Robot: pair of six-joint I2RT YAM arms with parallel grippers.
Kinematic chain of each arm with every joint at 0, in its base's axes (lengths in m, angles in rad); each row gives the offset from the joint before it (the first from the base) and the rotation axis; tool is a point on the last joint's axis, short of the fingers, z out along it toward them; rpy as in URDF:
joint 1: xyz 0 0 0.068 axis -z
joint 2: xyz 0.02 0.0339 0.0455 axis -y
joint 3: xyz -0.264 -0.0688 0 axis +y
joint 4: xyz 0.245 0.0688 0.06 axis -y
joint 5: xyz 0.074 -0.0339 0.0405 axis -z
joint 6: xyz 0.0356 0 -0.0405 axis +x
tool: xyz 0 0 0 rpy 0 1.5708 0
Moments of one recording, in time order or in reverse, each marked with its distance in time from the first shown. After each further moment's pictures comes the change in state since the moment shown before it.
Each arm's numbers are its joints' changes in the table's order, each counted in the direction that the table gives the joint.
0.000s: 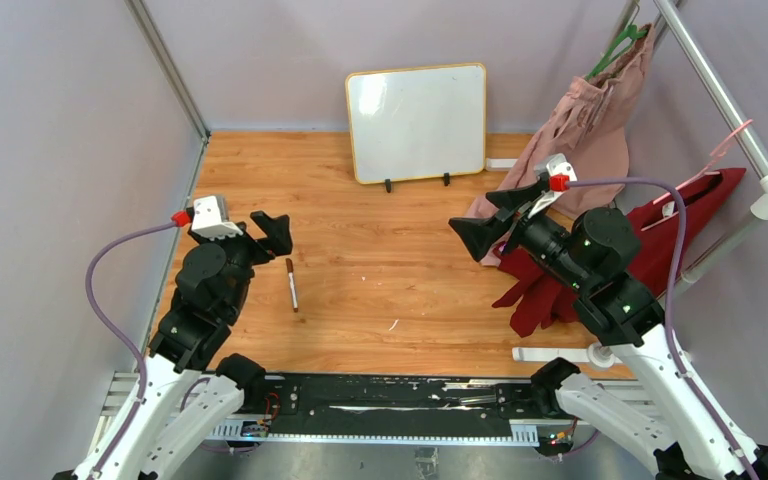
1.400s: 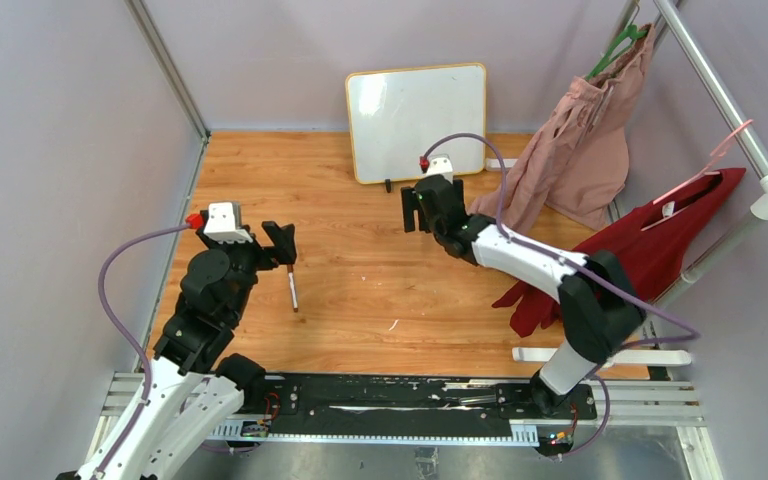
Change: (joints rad) left arm 0.003 0.032 0.067 0.034 0.053 0.126; right arm -0.162 -0.826 -0.037 0.169 0.649 0.093
